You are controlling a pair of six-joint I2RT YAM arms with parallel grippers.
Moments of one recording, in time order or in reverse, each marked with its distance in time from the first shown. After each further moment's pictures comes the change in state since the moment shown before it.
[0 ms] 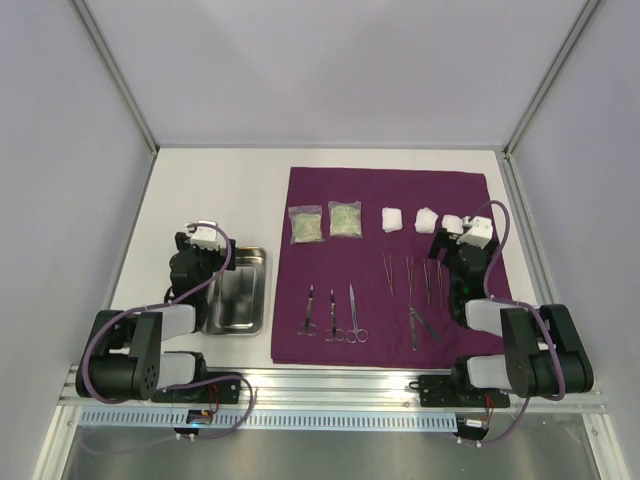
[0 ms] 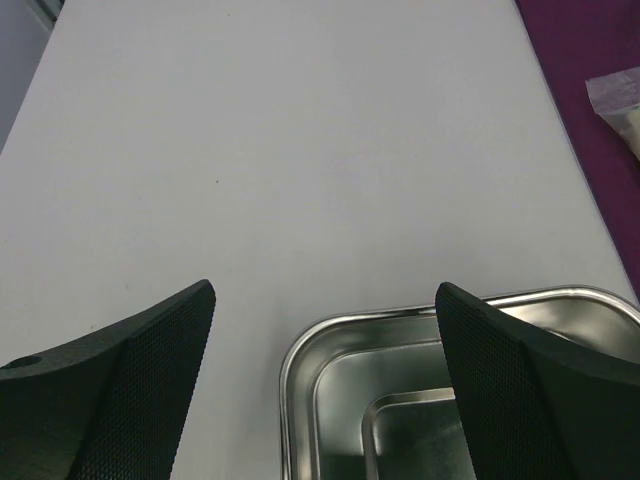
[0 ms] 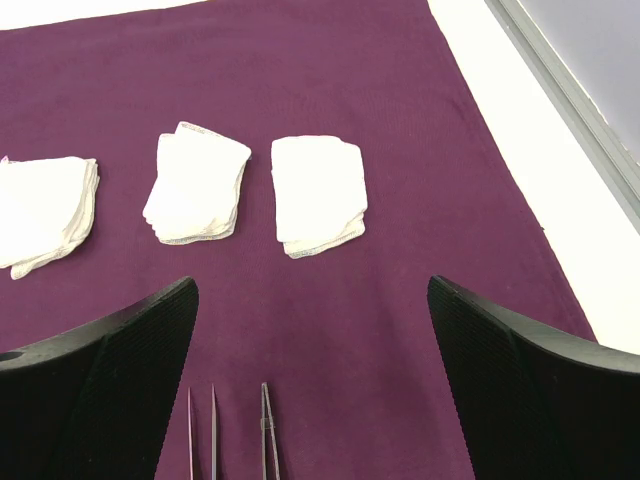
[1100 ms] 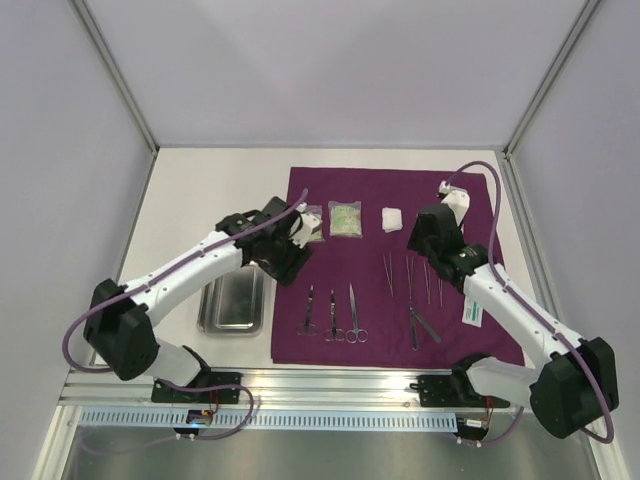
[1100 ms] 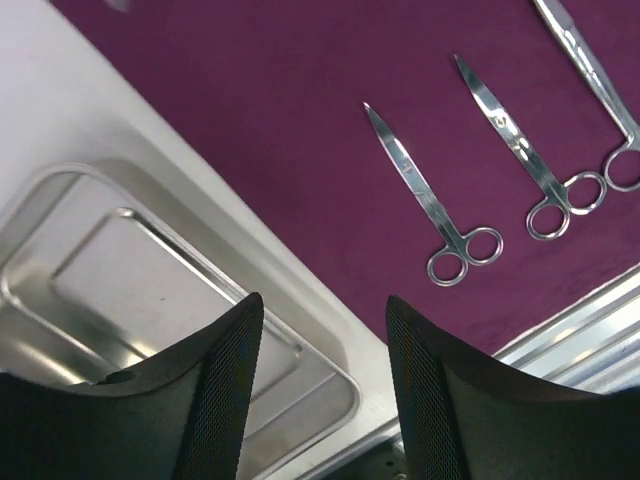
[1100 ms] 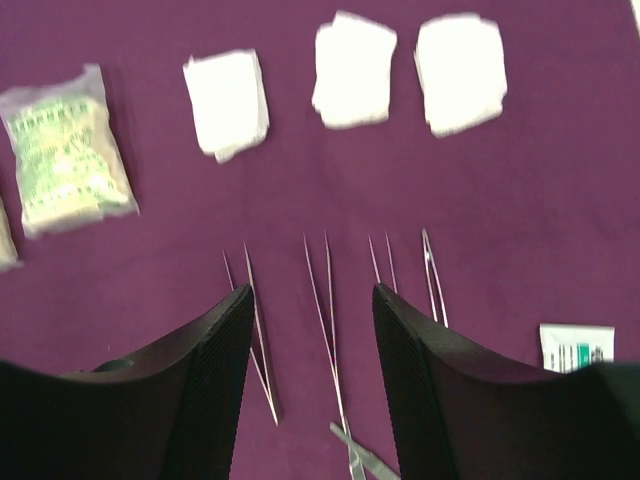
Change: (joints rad) left arm -0.635 0.129 1.000 -1.768 0.026 -0.095; right arm 0.338 -0.164 0.613 -1.247 0.159 0.414
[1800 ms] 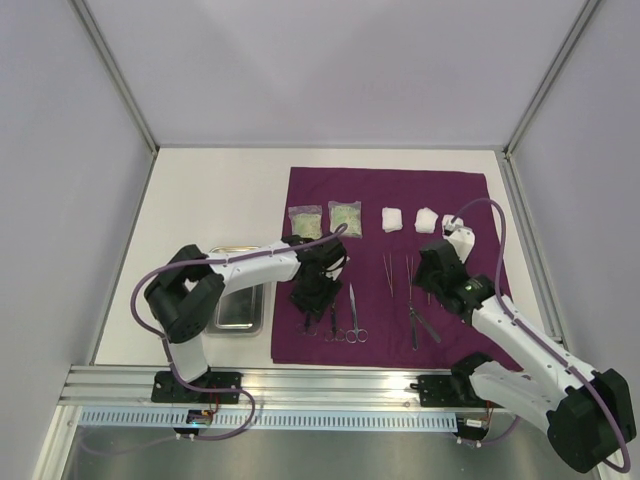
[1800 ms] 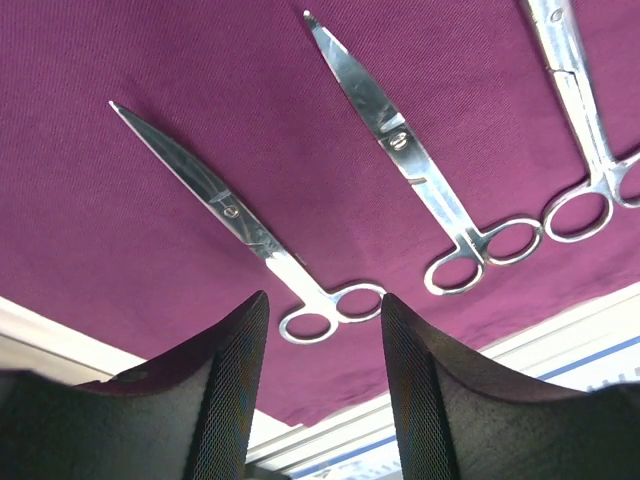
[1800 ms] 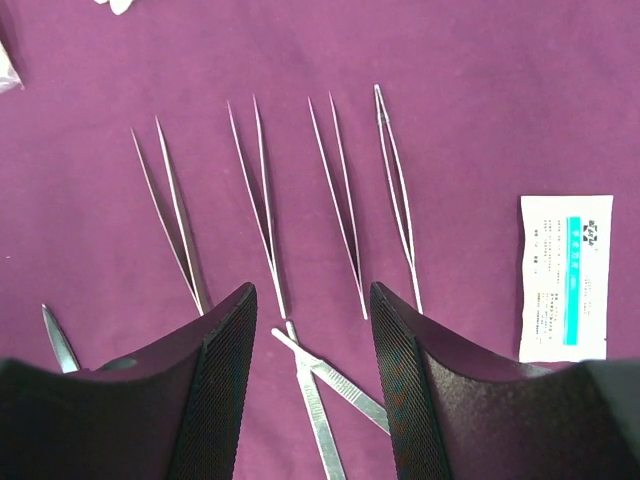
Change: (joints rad) left arm -0.226 0.374 -0.005 0.060 0.061 -0.341; right arm 0.072 -0.211 -0.243 -0.139 0.002 0.145
